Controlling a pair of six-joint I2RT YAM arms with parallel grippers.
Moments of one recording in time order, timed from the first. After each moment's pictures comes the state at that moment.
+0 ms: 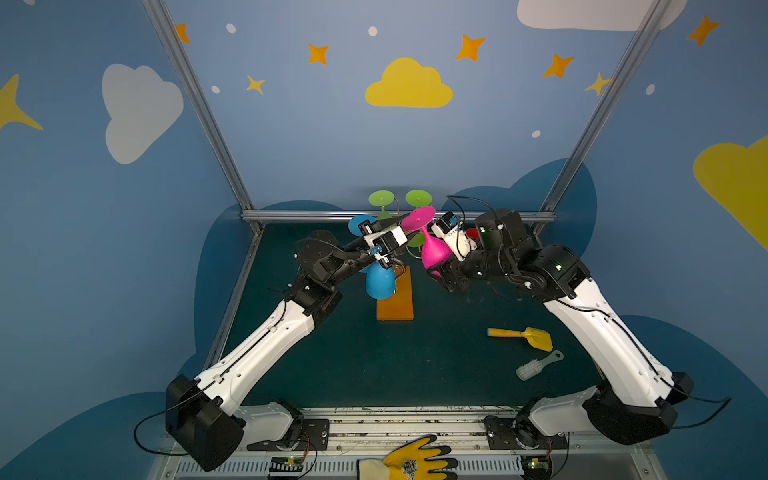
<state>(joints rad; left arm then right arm) -0.57 1.28 1.20 0.39 0.46 0.57 0.75 1.42 1.82 -1.09 -0.08 -0.07</state>
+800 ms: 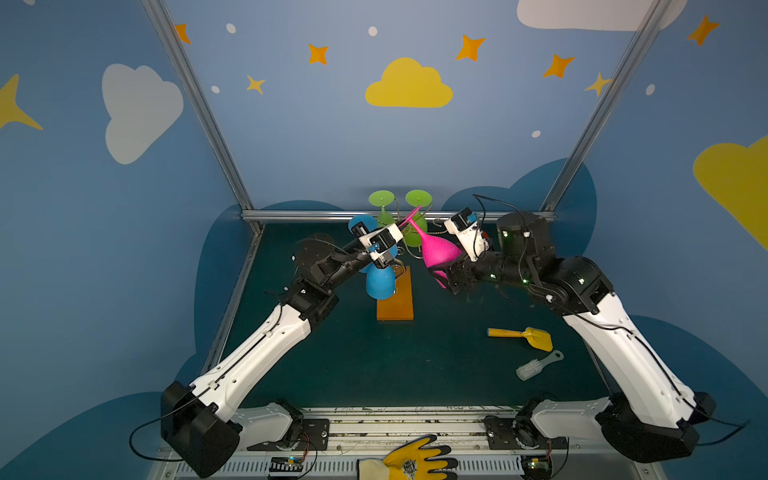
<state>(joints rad) -0.57 1.23 1.15 0.34 0.33 0.51 0.71 1.27 1.70 -0.91 -0.20 0.00</state>
